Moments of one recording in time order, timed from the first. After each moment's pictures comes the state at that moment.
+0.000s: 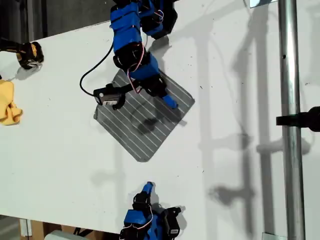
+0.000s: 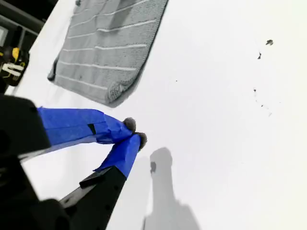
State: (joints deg) arm 0 -16.2 198.8 178.7 73.5 -76.3; arm 1 -13.7 92.3 72.5 90.8 69.4
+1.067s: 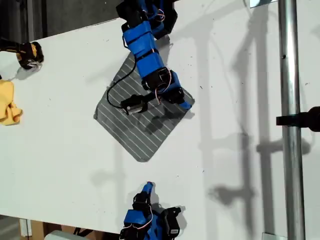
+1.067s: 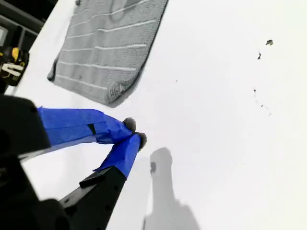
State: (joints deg) arm 0 -16.2 198.8 178.7 73.5 -76.3; arm 1 -19.2 73.8 72.9 89.3 83.6
